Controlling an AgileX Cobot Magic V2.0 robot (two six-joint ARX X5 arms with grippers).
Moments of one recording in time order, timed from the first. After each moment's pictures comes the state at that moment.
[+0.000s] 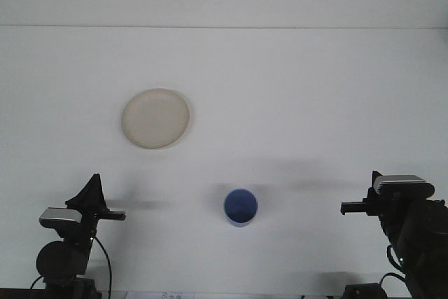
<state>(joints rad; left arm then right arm) -0.09 0.01 0.03 0.17 -0.05 -0.05 0.07 0.55 0.90 -0.79 0.05 0.02</state>
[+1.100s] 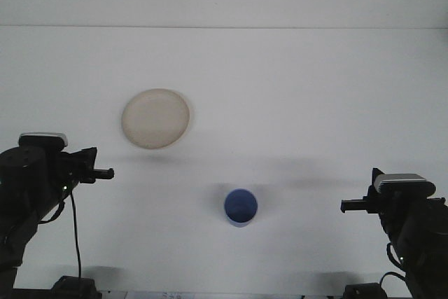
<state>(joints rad) -0.09 0.85 1.17 -0.79 0.09 -0.10 0.07 0.55 0.90 -0.76 0.05 0.02</state>
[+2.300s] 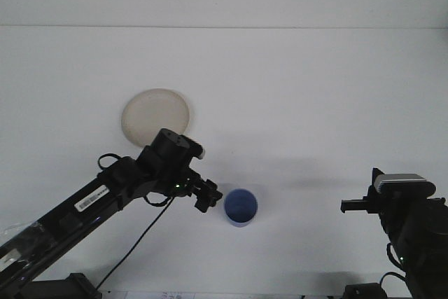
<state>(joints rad) -0.72 1.41 1.21 -0.64 0.38 -0.20 0.07 0.55 0.90 -0.76 0.05 0.02</state>
